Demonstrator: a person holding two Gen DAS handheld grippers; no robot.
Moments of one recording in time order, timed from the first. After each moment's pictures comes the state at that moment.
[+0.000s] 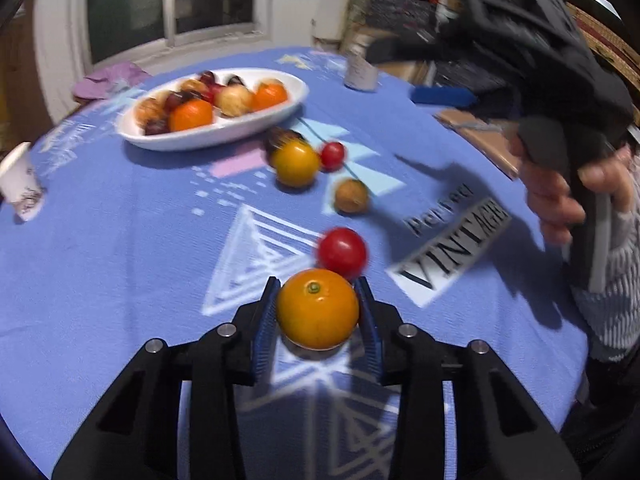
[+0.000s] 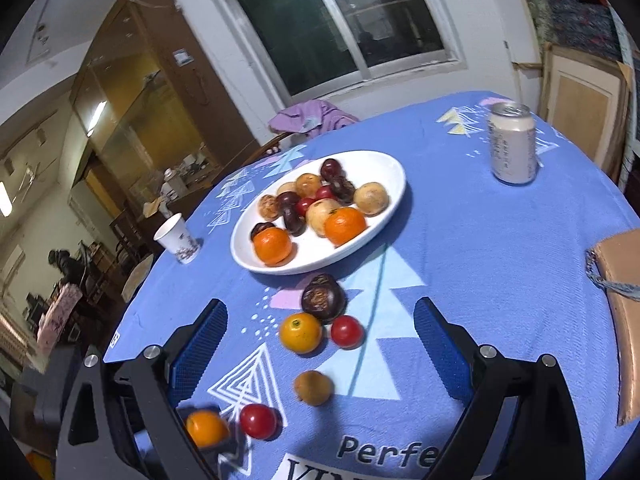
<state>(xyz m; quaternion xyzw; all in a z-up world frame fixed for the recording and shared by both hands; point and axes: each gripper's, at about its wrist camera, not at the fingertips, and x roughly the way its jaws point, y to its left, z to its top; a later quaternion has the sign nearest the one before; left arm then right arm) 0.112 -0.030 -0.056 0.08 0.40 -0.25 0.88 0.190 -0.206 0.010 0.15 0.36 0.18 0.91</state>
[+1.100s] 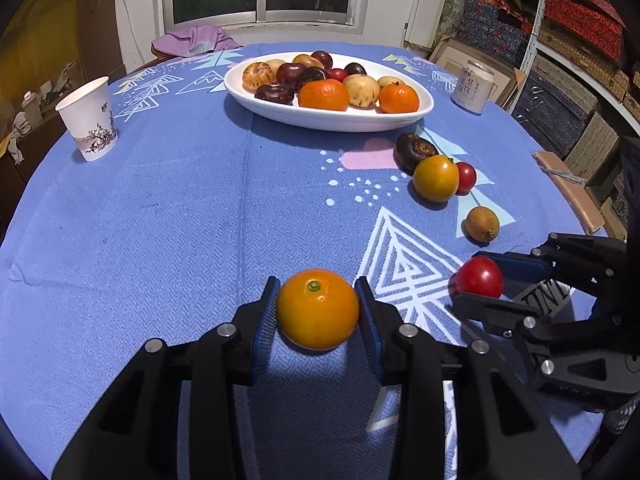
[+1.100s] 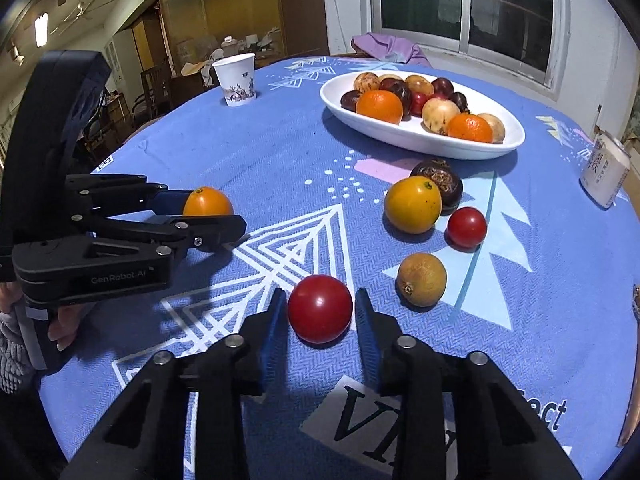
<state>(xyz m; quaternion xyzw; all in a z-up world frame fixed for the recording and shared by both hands) 0.150 0.018 -0.068 0.02 0.44 -0.13 0.89 0.144 -0.108 -0.049 -0.08 0.43 0.25 0.86</state>
